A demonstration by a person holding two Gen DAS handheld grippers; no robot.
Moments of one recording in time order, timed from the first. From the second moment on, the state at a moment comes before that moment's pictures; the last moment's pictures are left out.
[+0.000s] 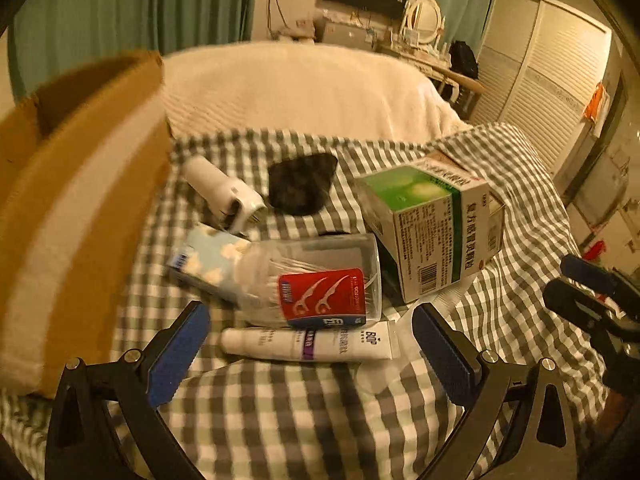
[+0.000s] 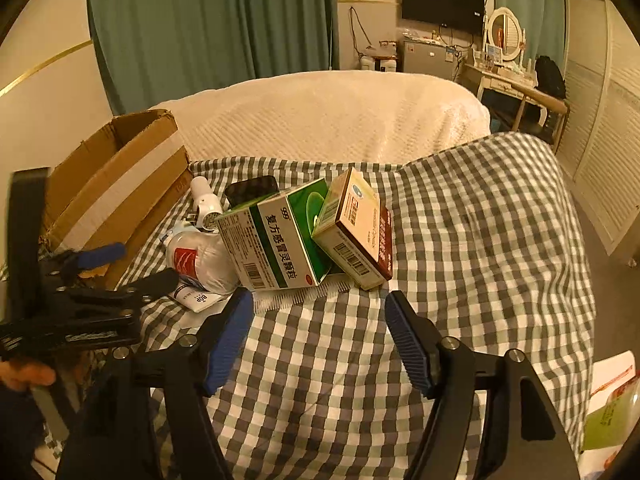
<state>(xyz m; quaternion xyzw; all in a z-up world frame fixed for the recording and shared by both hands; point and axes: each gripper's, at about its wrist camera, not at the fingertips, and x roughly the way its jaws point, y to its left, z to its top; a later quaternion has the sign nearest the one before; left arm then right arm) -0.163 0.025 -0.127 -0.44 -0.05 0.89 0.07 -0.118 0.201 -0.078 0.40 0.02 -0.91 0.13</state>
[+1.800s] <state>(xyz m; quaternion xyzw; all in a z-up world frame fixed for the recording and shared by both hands) -0.194 -0.035 -0.142 -0.42 -0.10 0.90 0.03 -0.174 0.091 -0.125 0.36 0.15 -0.91 0.12</state>
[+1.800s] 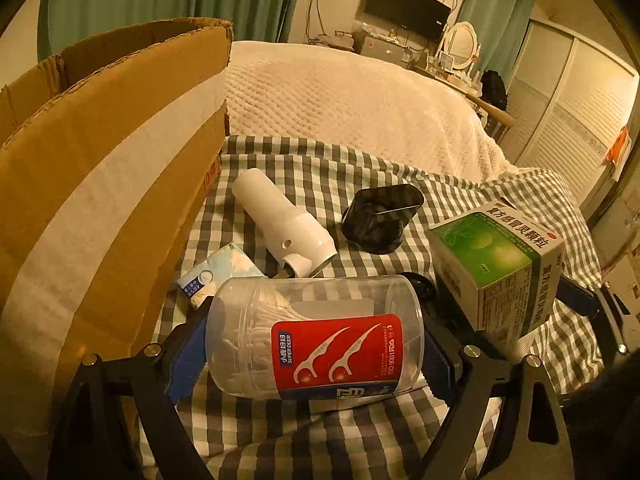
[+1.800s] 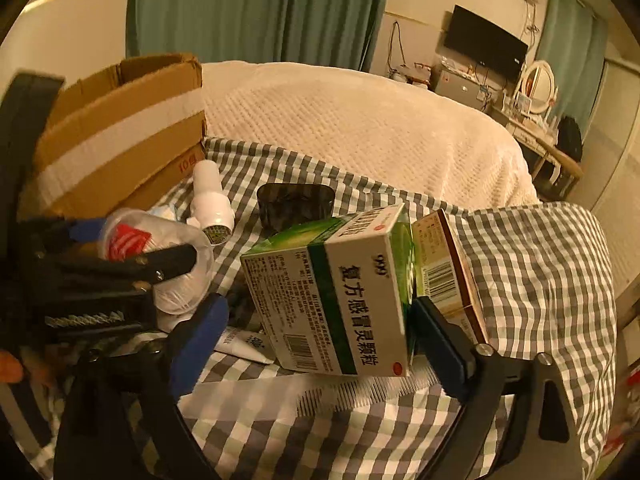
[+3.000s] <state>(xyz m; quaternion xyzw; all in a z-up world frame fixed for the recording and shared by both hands) -0.113 -0.051 0.003 -0.22 -0.09 0.97 0.06 -0.113 0.137 0.015 0.27 -0.05 -0.95 0.17</state>
